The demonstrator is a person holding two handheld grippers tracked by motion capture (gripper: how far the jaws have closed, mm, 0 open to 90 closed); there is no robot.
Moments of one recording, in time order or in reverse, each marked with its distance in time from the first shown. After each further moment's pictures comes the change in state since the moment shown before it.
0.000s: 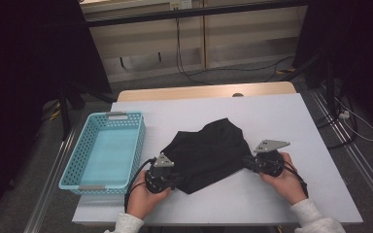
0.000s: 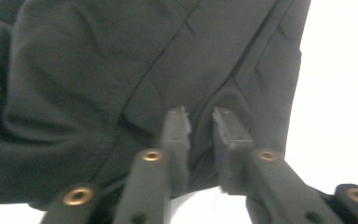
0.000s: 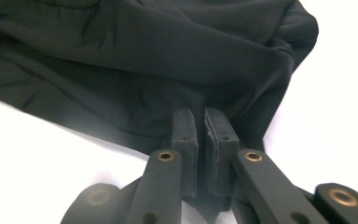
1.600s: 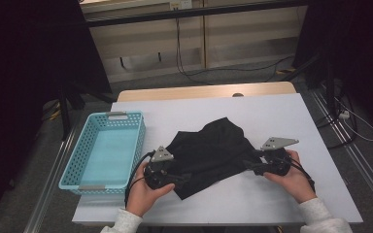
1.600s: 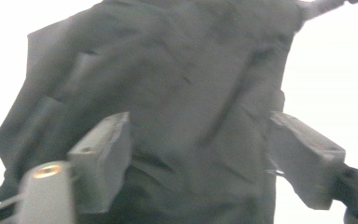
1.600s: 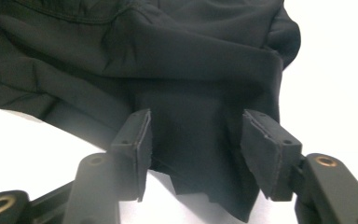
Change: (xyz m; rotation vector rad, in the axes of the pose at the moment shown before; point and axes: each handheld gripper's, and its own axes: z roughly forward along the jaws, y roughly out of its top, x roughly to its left) left arm -0.011 0.015 -0.012 -0.097 -0.012 0.074; right arm -0.010 0.000 -0.014 -0.027 0.014 0.024
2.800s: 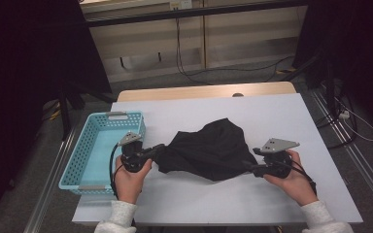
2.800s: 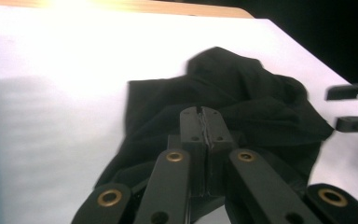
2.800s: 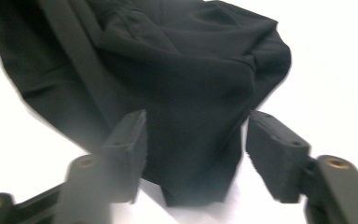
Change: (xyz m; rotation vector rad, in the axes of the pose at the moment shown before) left arm 0.053 0.010 -0.044 -0.261 0.133 -0.323; right arm 0.012 0.005 -0.009 -0.034 -0.033 -0.075
